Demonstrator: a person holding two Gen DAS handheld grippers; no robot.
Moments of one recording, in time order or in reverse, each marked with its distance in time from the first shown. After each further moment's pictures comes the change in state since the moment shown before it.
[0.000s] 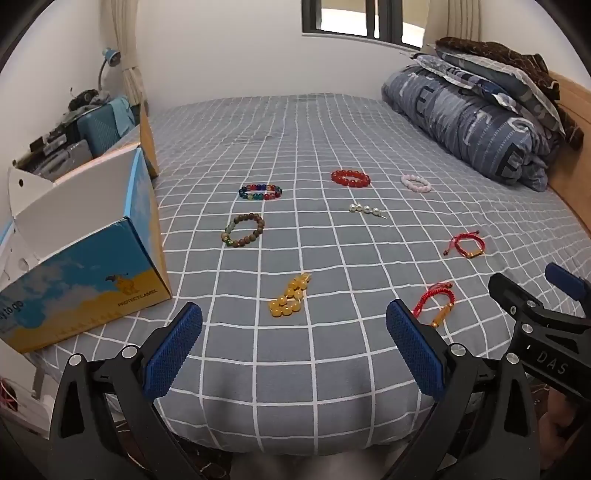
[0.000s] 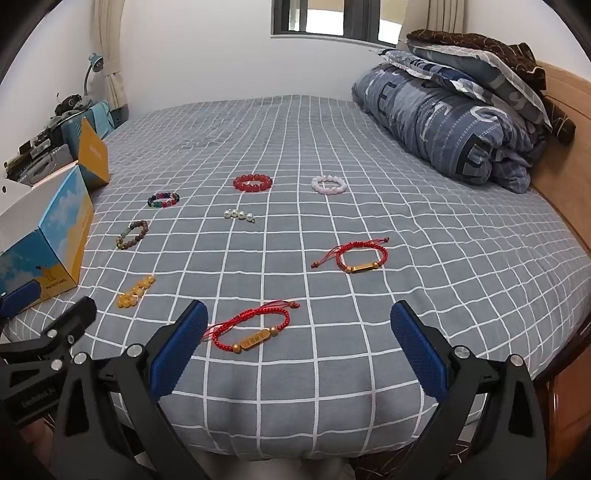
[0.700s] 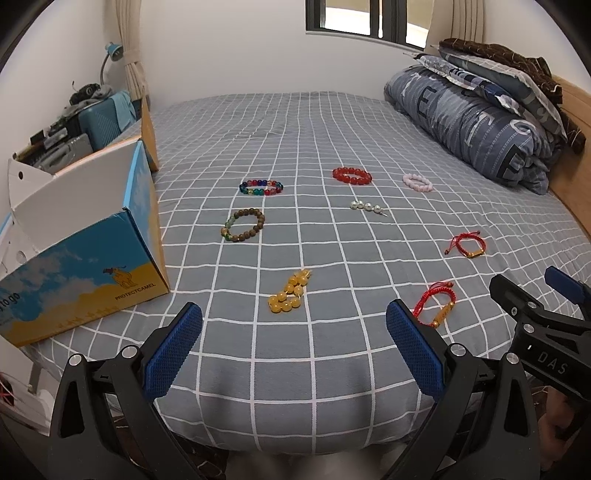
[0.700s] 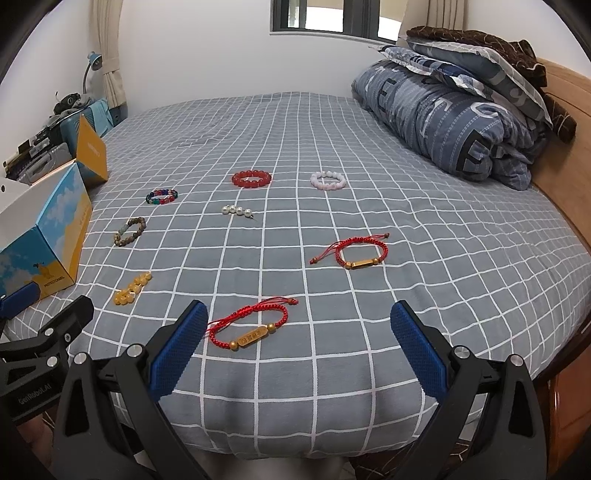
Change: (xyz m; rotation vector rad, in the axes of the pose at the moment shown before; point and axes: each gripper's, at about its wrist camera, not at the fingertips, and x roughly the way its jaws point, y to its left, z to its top) left arm 0.003 0.002 -0.003 -0.013 0.010 -0.008; right arm 0.000 -0.009 0.003 0.009 0.006 0.013
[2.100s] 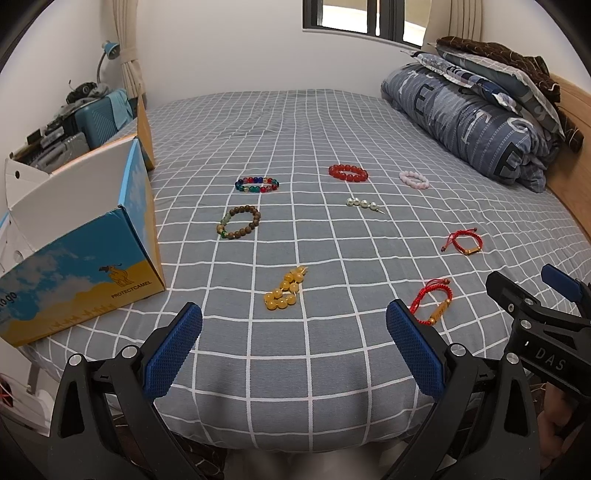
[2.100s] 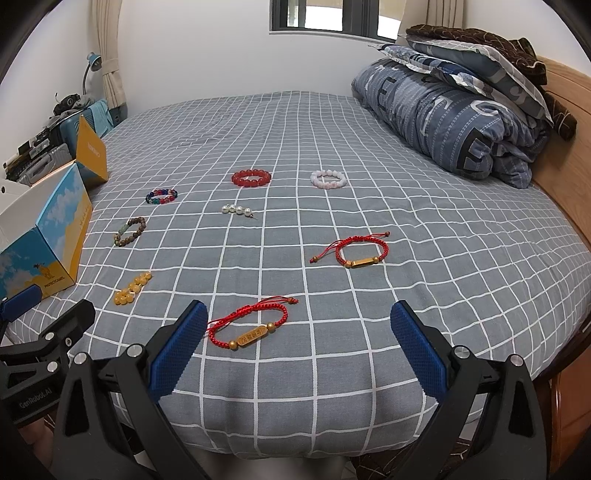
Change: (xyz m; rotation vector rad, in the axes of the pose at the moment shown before) left arm 0.000 -0.003 -0.001 0.002 0.006 -0.009; right arm 0.001 0.001 -0.001 0.001 0.002 0.000
